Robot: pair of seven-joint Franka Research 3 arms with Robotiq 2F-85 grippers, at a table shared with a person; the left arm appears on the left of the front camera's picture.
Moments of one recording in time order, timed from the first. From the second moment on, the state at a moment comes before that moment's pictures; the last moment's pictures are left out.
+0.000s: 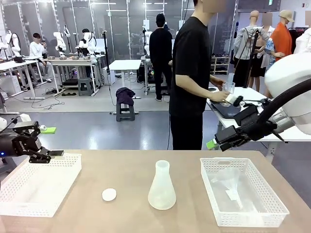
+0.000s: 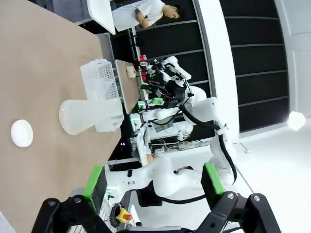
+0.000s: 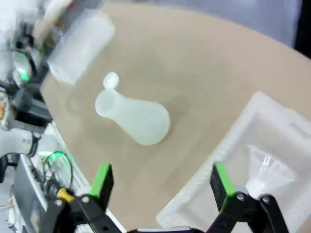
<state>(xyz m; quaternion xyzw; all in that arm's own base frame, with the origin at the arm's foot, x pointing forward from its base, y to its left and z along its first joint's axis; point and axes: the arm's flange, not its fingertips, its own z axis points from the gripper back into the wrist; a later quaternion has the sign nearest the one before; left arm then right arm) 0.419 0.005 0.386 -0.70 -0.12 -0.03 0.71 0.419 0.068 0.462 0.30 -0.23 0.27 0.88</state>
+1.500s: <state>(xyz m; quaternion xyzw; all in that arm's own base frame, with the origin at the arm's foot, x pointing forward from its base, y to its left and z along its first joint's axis) 0.421 0.005 0.371 -0.69 -0.11 -0.02 0.71 0.464 0.059 0.439 -0.12 -0.13 0.72 0.67</state>
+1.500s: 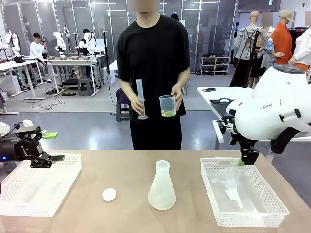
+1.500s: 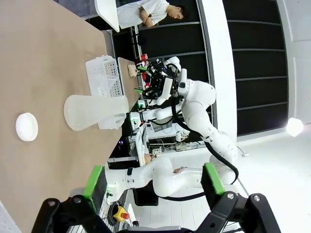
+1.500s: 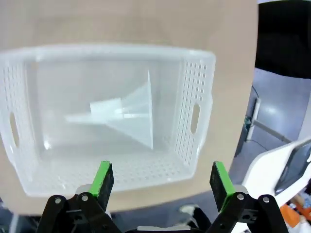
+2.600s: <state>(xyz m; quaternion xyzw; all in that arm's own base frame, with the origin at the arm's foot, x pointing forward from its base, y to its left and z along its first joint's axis) 0.421 0.005 0.371 -0.69 -0.11 -0.02 0.71 0.499 0.064 0.434 -0.07 -0.08 0.77 0.63</state>
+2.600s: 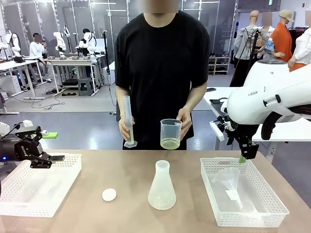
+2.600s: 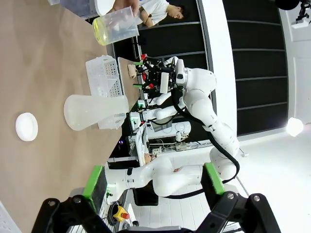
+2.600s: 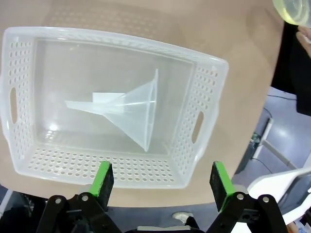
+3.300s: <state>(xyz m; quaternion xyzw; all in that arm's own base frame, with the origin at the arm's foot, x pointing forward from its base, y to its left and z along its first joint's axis) 0.421 0.005 0.371 -0.69 -0.11 -0.02 0.71 0.525 0.069 0.384 0.05 0.00 0.77 0.64</state>
